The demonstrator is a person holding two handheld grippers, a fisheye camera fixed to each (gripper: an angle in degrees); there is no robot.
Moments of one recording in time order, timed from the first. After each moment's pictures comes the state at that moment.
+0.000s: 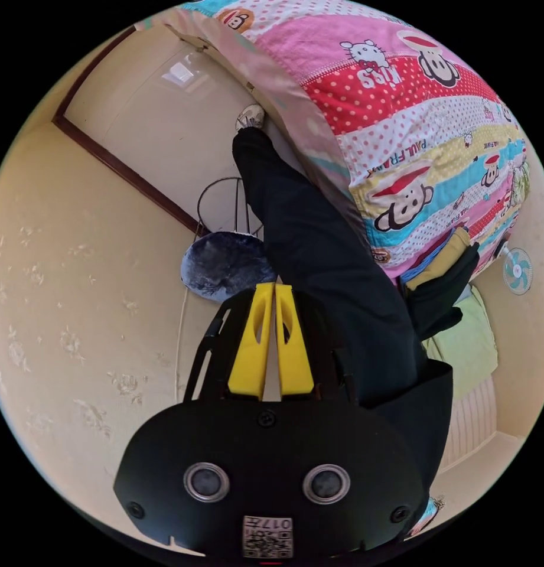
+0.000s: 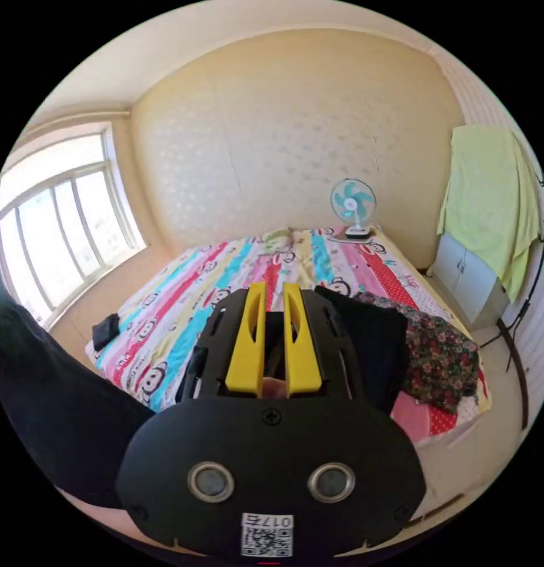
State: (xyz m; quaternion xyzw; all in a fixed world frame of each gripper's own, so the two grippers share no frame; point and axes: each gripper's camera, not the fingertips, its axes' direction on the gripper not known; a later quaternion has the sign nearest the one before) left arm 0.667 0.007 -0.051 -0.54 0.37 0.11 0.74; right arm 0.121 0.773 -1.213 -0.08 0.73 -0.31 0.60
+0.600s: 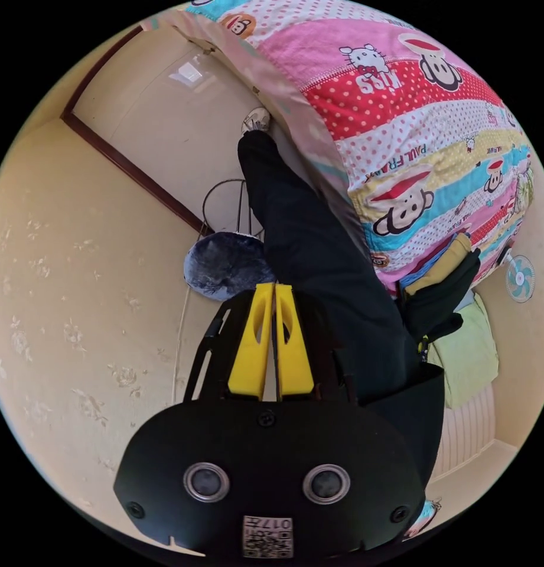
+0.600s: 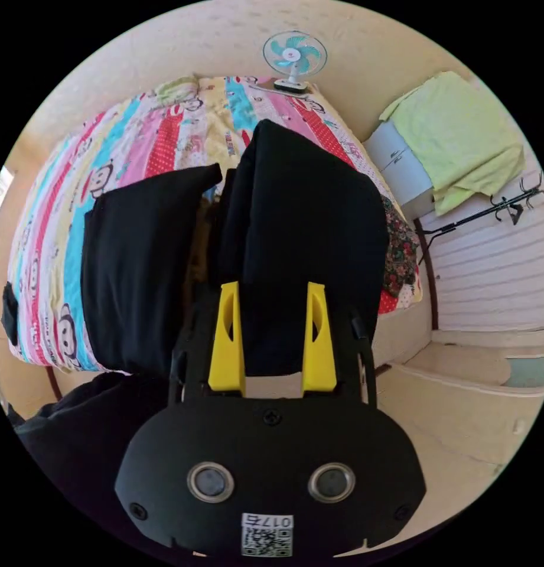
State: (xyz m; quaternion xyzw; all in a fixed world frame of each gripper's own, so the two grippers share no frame) left arm 0.702 0.014 -0.053 -0.54 0.36 0.11 0.75; right arm 0.440 0.773 -1.252 -0.19 0.93 0.01 0.31
